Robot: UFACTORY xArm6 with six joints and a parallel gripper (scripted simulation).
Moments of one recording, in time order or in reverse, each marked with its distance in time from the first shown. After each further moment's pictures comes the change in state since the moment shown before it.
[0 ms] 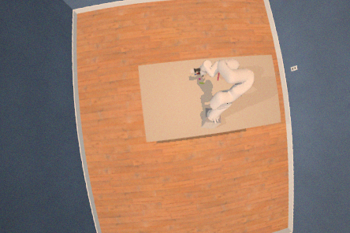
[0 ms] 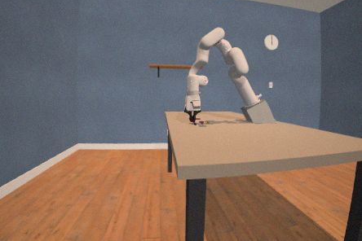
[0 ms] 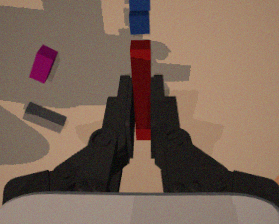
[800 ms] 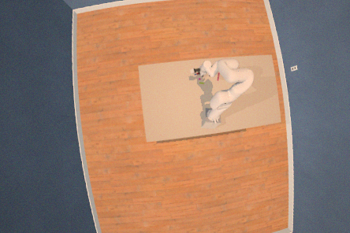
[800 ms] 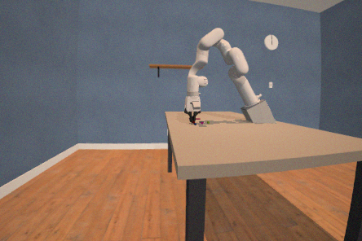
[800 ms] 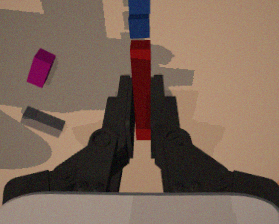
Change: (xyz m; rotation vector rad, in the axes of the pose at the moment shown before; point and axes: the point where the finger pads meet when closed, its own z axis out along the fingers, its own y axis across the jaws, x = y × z) arm 0.000 0.000 0.005 0.000 0.000 0.000
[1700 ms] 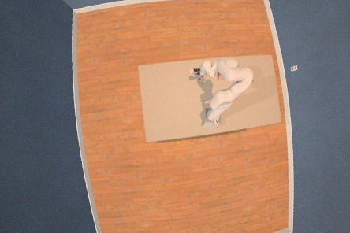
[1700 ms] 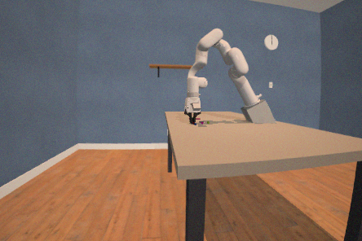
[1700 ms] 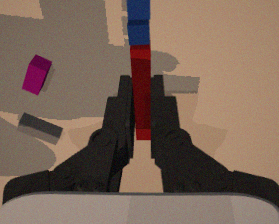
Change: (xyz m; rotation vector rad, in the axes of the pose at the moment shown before) arm 0.000 0.000 0.007 0.000 0.000 0.000
